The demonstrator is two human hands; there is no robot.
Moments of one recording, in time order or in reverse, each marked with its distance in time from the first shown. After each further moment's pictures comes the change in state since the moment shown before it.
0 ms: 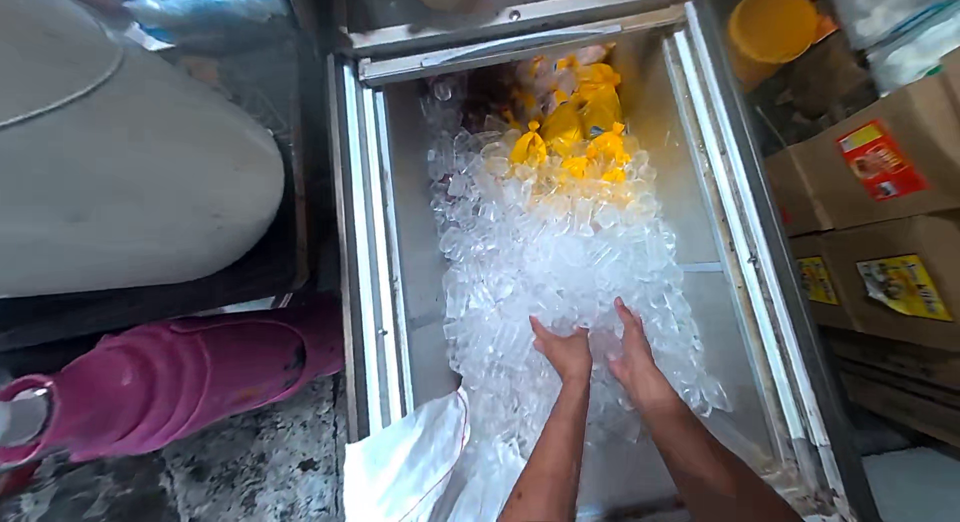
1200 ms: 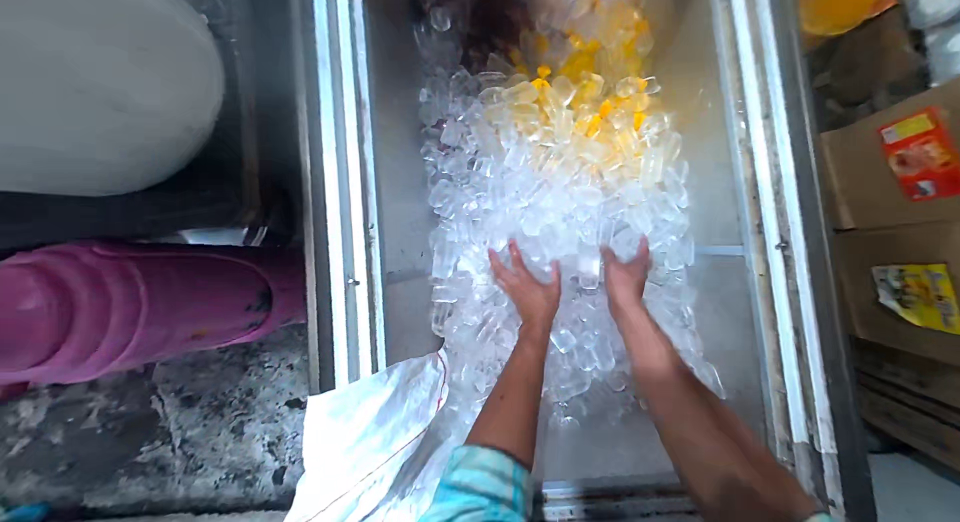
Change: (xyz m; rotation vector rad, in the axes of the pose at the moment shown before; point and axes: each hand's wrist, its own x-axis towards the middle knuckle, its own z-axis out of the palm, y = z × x) left_hand 0.093 -0.035 0.008 0.413 0.280 0.688; right_hand 0.031 -0.038 0.040 -0.645 0.047 -0.551
